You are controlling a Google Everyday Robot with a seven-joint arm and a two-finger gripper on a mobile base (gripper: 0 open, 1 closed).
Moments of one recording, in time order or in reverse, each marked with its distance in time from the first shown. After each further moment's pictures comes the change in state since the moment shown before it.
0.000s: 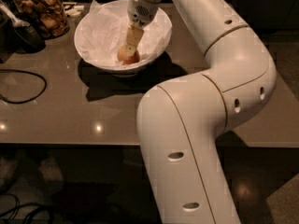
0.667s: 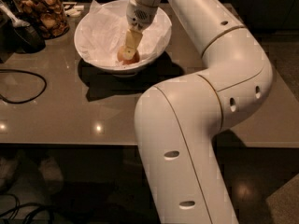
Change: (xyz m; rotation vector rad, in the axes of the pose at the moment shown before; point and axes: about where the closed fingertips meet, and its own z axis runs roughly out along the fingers) arm 0.001 0.001 0.013 -0.026 0.008 -0.001
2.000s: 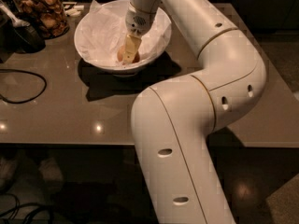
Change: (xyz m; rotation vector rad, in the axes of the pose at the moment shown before) arm 0.003 0.000 0.021 -0.042 0.009 -0.004
